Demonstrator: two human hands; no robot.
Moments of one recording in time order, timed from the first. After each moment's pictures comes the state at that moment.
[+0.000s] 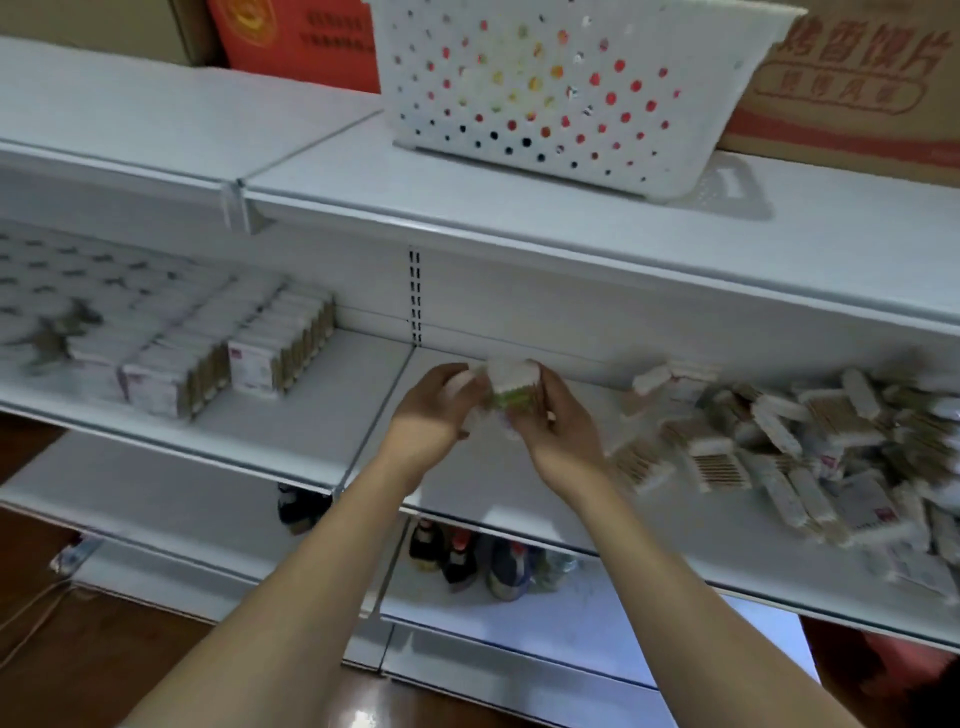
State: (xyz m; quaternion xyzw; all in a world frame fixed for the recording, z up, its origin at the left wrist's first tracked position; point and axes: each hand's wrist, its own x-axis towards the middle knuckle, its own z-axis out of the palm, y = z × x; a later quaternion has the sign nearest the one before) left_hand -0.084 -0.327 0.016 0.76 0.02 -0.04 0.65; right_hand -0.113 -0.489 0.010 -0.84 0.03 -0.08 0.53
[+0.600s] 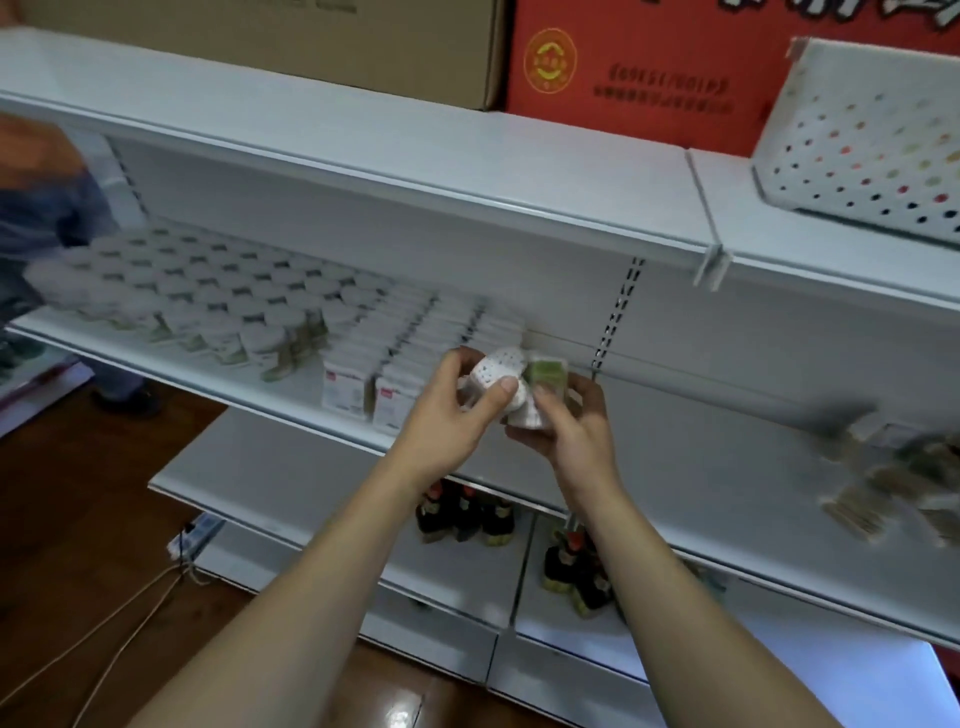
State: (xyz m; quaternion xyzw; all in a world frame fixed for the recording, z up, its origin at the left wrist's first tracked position) left_hand -0.073 -0.052 0.039 0.81 -0.08 0.02 0.59; right_hand -0.075 -0.210 0.020 -0.59 0.08 -0.07 0.80
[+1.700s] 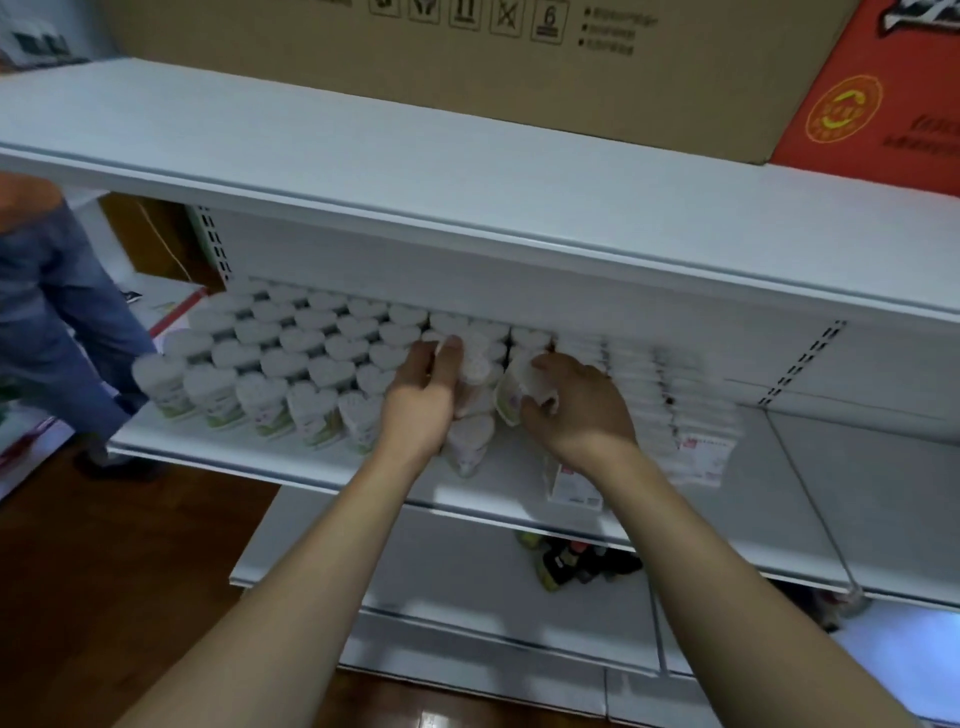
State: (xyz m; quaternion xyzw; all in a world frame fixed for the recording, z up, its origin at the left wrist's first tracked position) left_hand 0.099 0.258 0.045 0.73 0.02 0.02 0.68; right_hand 0.079 0.073 0.044 -0.98 0.00 -0.12 0.18
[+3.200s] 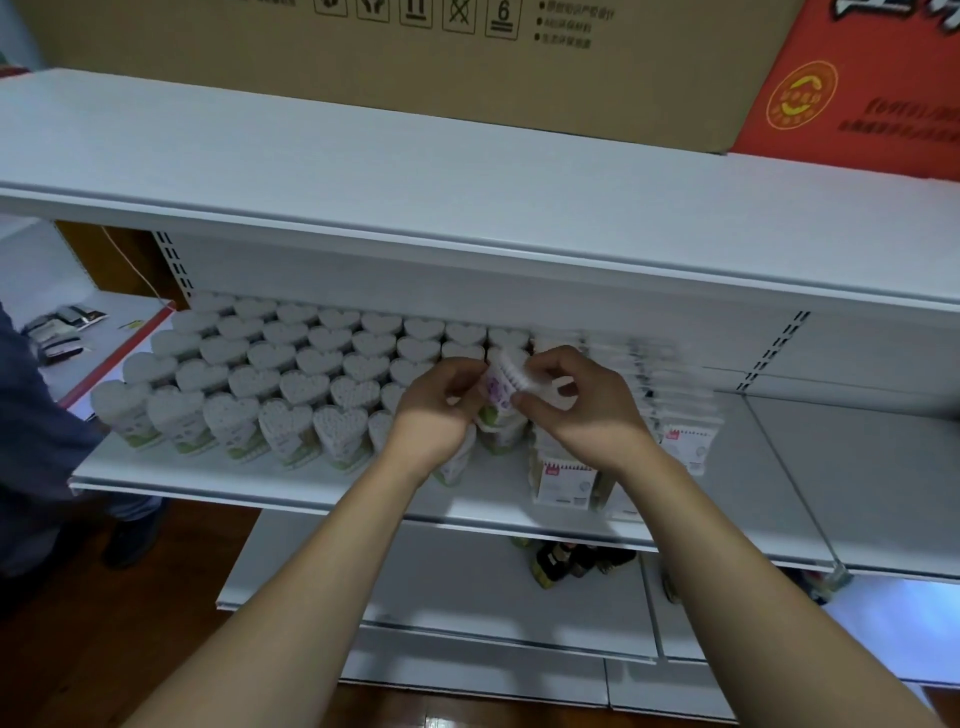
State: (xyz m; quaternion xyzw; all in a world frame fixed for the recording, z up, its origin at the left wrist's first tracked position) left_hand 0.111 0.237 0.034 0.79 -0.12 -0.03 0.60; right_hand 0.064 0.054 0.060 -0.91 -0.01 -0.14 0.38
